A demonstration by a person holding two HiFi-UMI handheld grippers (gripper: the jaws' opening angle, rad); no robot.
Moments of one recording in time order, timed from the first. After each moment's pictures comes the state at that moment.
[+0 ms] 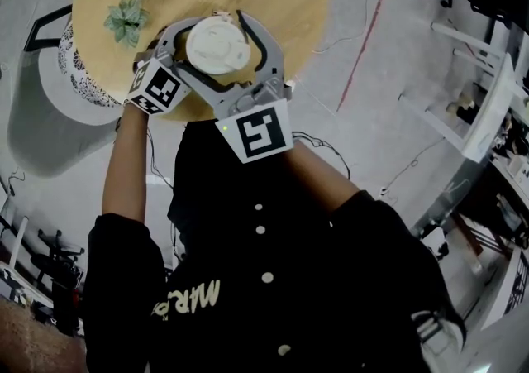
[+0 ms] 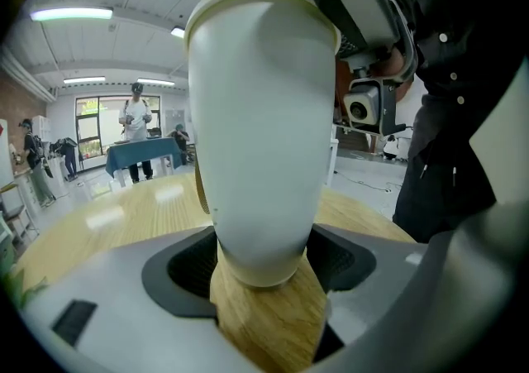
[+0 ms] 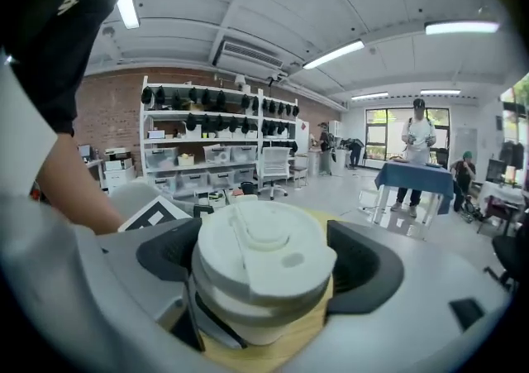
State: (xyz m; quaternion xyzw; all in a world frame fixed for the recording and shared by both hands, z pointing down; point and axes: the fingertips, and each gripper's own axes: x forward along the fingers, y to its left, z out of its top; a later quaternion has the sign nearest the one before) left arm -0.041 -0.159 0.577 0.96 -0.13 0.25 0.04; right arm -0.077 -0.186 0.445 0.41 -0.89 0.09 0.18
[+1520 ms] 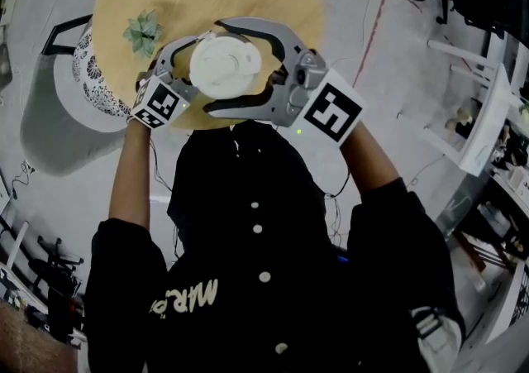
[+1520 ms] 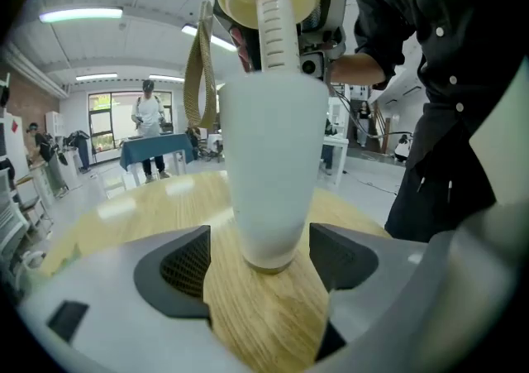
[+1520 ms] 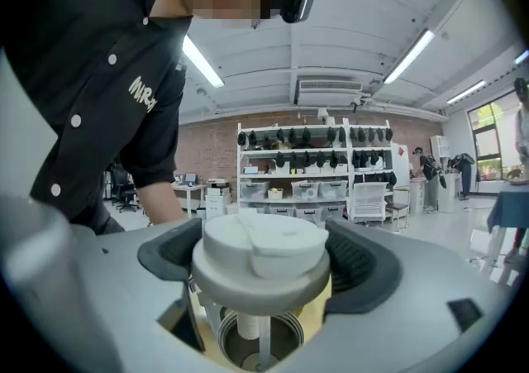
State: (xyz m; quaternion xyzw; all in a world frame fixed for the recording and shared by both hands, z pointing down) left arm -0.066 -0.156 0.551 0.95 -0.16 0.26 0.05; right arm -0.087 -0.162 0.331 0.05 -0.99 0.01 0.09
